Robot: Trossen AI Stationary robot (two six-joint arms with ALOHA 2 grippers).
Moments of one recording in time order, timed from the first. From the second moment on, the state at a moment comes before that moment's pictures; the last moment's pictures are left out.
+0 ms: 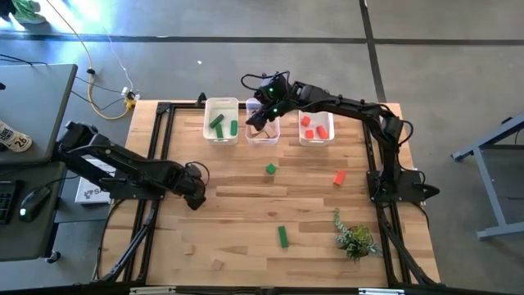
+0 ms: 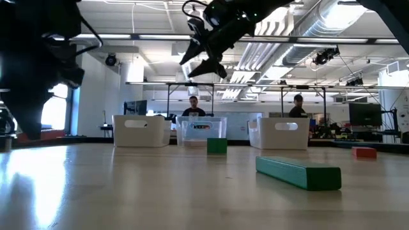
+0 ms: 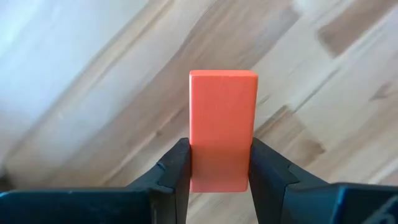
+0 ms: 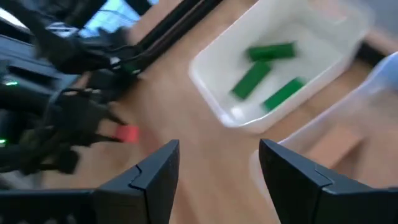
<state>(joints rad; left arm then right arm) -0.18 1.12 0.50 -0.82 -0.15 -1.08 -0.43 1.96 1.77 -0.53 -0.34 0.39</state>
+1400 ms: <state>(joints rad) 0.08 1.11 0.84 -0.58 -0.14 0.19 -0.12 1.96 1.78 -0.51 -0.34 0.83</state>
